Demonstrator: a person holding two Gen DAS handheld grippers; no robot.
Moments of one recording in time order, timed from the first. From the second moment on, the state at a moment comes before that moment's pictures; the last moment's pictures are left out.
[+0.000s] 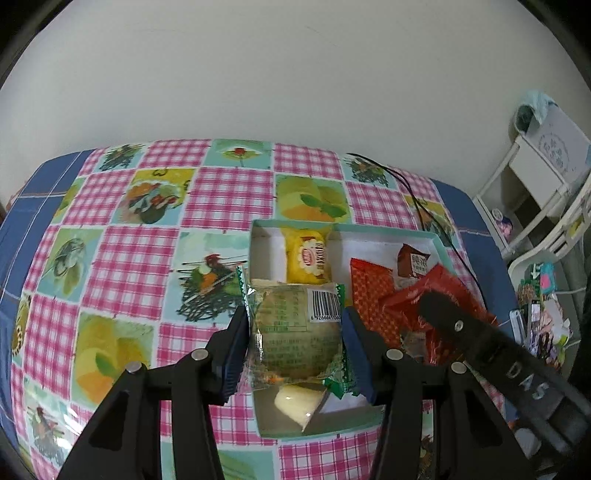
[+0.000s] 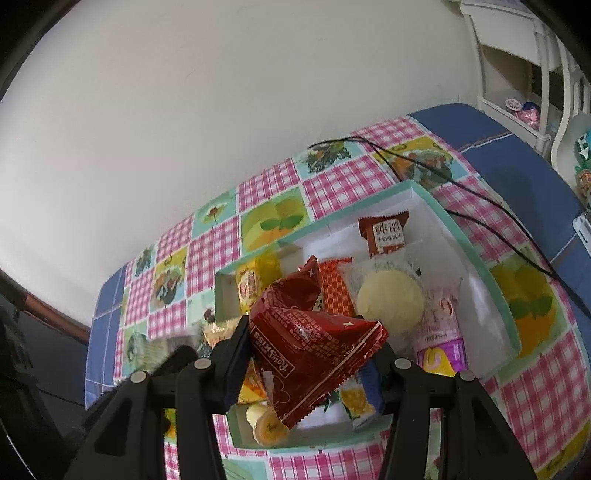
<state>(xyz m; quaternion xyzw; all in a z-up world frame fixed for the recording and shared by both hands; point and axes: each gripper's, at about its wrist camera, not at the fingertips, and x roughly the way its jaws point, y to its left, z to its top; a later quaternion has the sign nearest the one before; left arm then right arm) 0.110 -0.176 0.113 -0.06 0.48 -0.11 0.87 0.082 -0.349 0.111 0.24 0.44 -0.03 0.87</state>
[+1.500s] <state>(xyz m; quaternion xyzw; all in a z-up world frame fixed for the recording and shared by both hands) 0.131 -0.225 0.062 0.01 0.51 -0.13 0.85 0.115 -0.353 0.052 0.25 0.49 -0.03 0.83</state>
